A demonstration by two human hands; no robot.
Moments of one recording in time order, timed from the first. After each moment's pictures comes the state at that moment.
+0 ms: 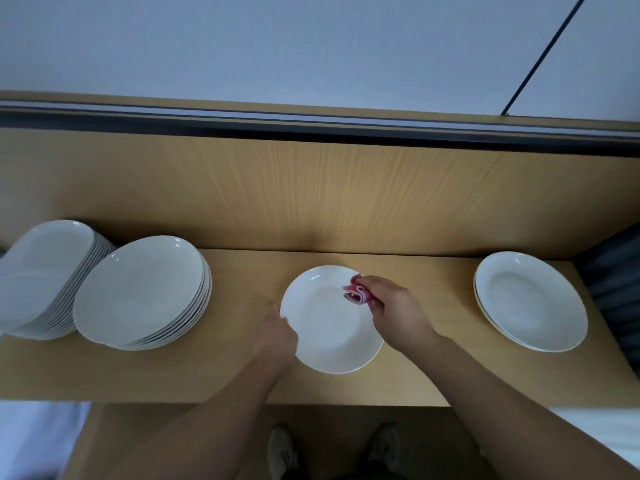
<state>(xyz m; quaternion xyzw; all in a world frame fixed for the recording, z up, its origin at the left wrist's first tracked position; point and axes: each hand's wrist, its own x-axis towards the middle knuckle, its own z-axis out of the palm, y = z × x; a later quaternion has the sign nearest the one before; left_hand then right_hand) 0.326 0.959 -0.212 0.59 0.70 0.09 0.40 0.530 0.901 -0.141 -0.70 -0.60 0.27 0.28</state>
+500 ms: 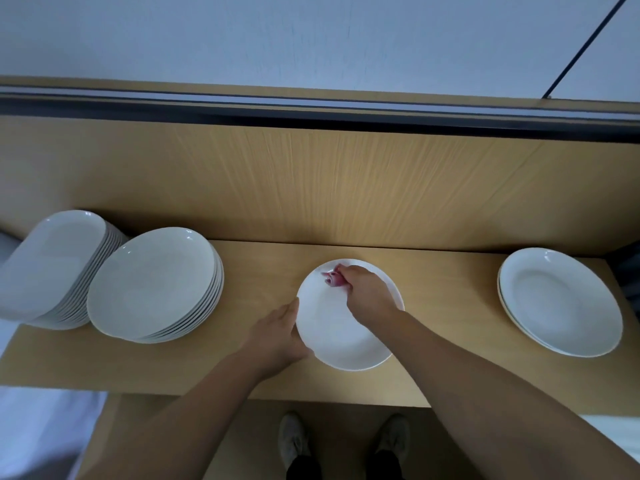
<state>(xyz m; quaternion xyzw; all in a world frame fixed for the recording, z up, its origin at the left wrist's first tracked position) 0.286 0.963 -0.195 0.78 0.50 -0.05 0.36 0.494 0.961 -0.188 -0.72 -0.60 0.31 0.15</state>
